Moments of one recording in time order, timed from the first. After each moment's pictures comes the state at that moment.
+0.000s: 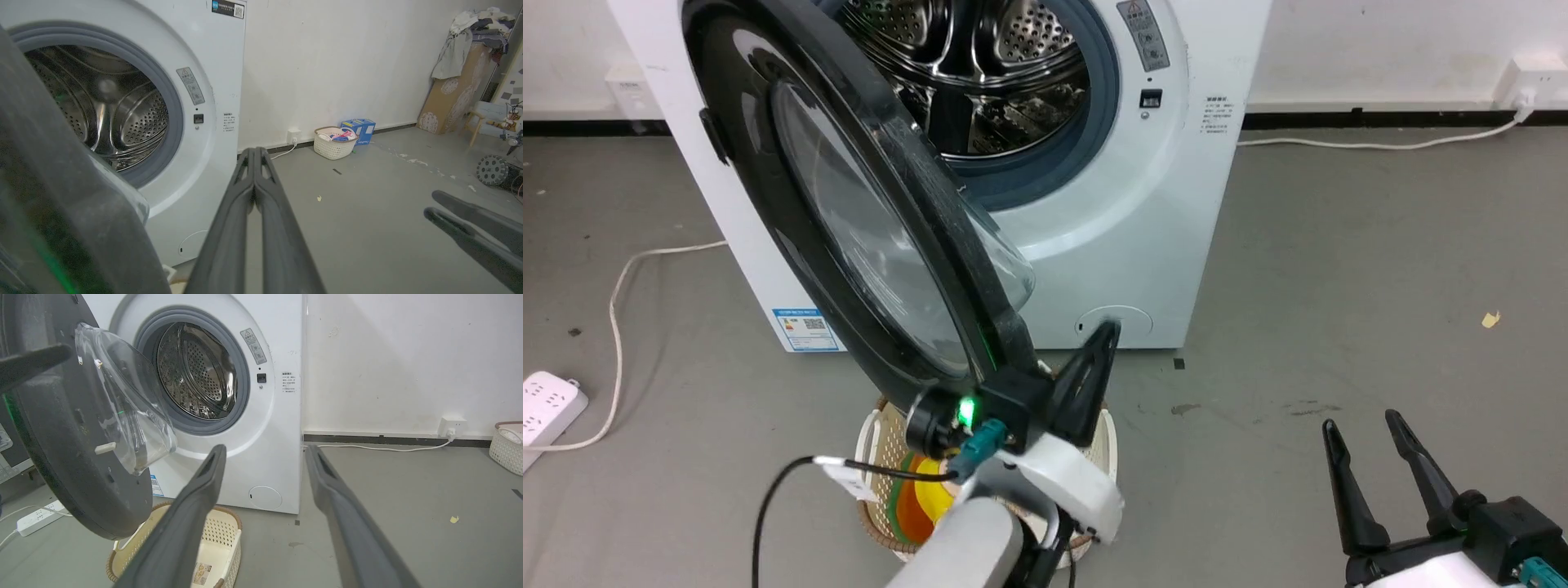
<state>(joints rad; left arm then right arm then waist) -0.40 0.05 -0.59 0.22 -0.36 0.09 -0.19 0.06 -0.13 0.05 0.03 0.20 0.13 -0.26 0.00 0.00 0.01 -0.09</state>
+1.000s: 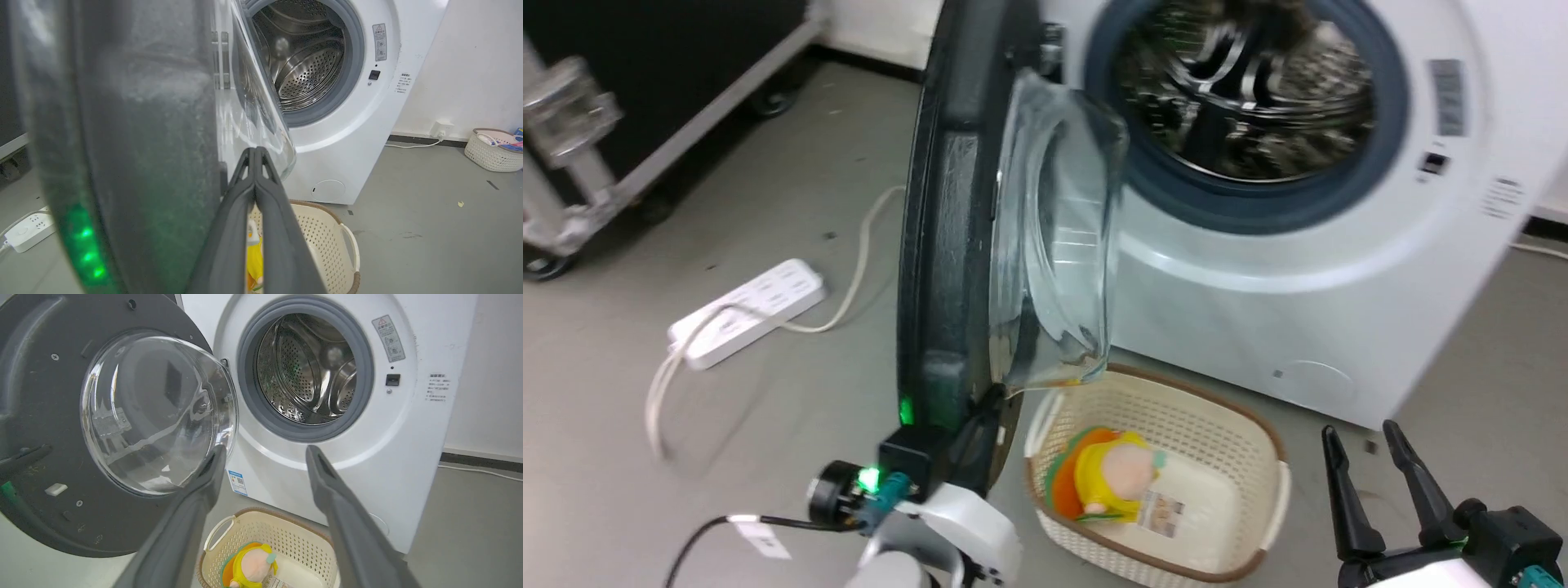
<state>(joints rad) -0.27 0.18 -0.56 0.30 -0.41 0.15 -0.23 0.07 -0.08 0.03 0.04 0.24 0.13 -0.26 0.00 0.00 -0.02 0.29</state>
